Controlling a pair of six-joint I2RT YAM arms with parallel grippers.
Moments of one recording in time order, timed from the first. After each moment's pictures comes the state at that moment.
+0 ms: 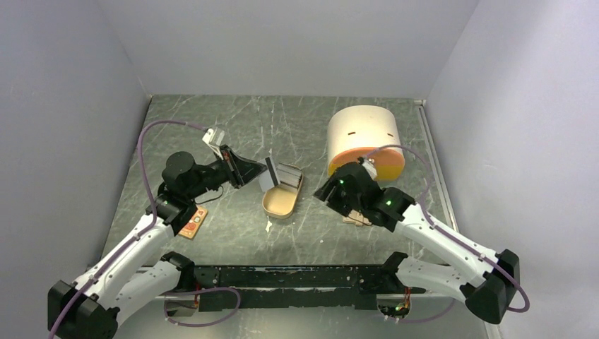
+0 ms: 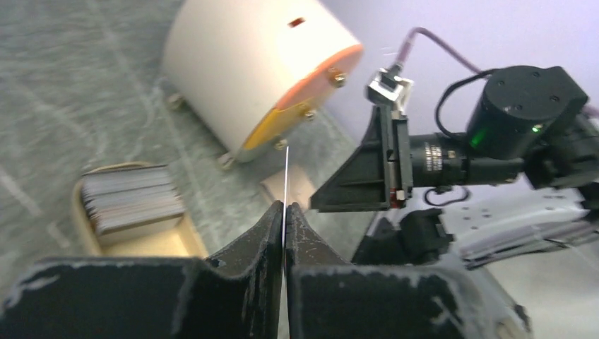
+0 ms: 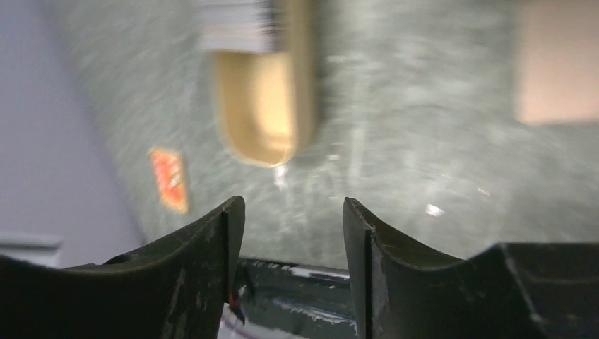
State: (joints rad) left arm -0.47 0.87 0.63 0.28 0.55 -0.66; right arm 0.81 0.98 0.83 -0.57 0.16 1.16
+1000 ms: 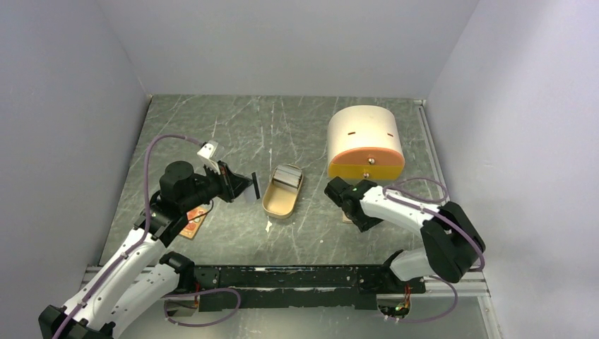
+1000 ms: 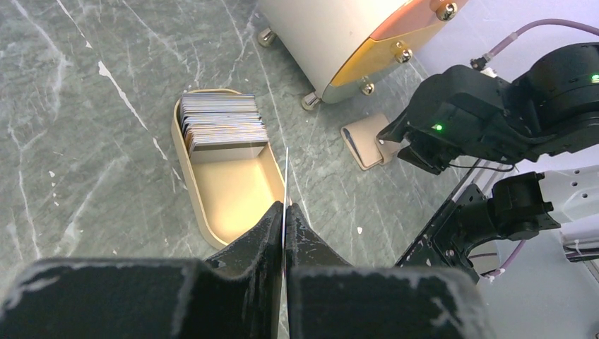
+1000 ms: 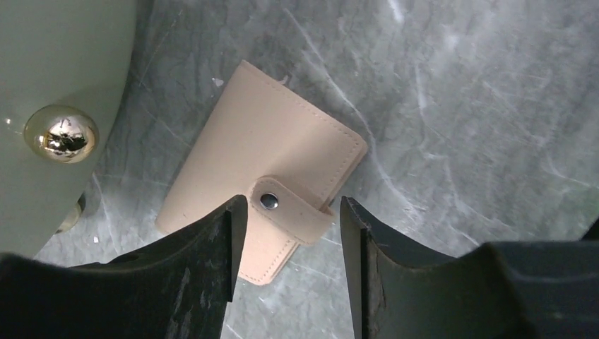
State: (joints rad) left arm -0.47 0.71 0.62 -0.15 0.36 -0.41; right arm 0.70 1.36 0.73 -1.01 0.65 1.88
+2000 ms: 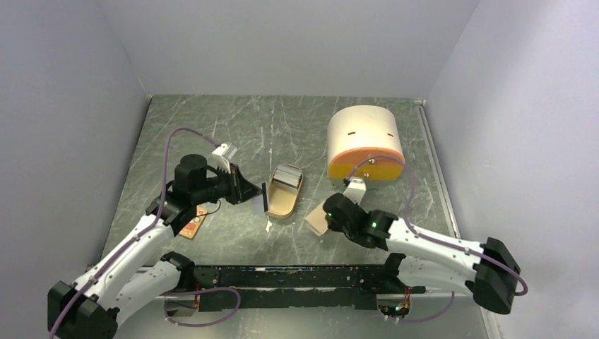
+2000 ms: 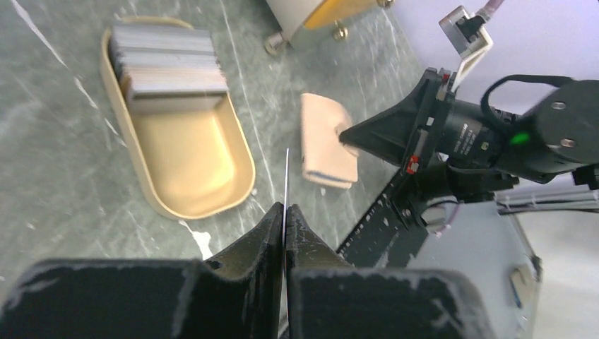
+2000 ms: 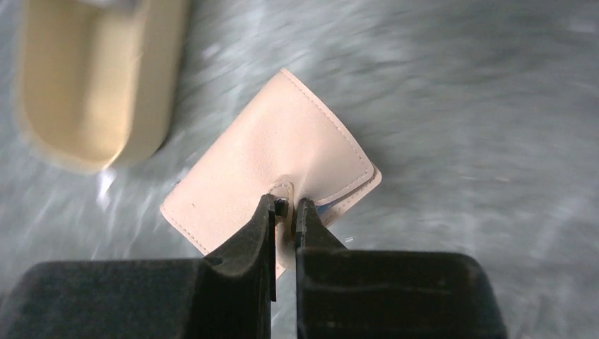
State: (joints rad) left arm -0.47 0.82 0.63 -0.16 0.49 -0.49; right arm 0.97 1.05 0.60 -0.61 0.57 1.05
